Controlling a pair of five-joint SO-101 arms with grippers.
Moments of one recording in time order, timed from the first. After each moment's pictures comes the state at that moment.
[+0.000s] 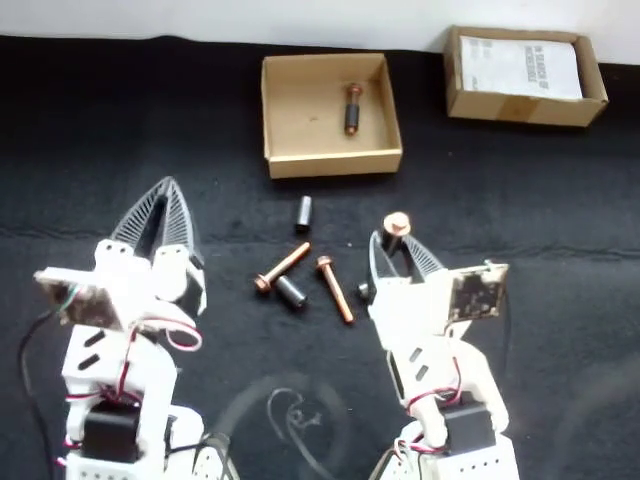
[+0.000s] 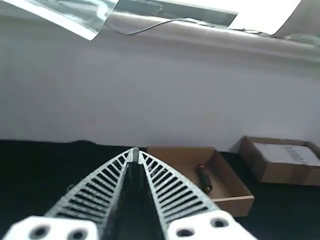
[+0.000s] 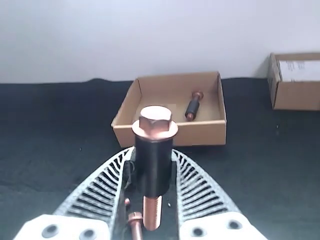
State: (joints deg) left arm -1.5 -102.0 78.1 26.9 10.6; right arm -20.0 -104.3 87.7 31.2 -8.9
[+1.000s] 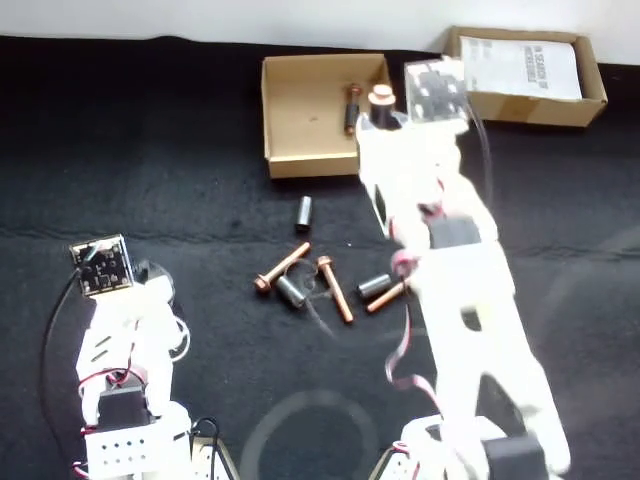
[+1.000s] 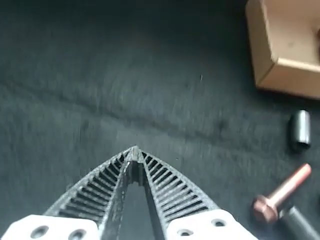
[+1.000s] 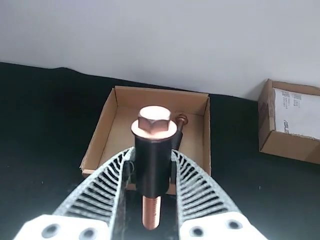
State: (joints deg) left arm -15.2 -102.0 96.0 43.9 10.6; right arm -18.3 -20.7 25.2 24.3 -0.6
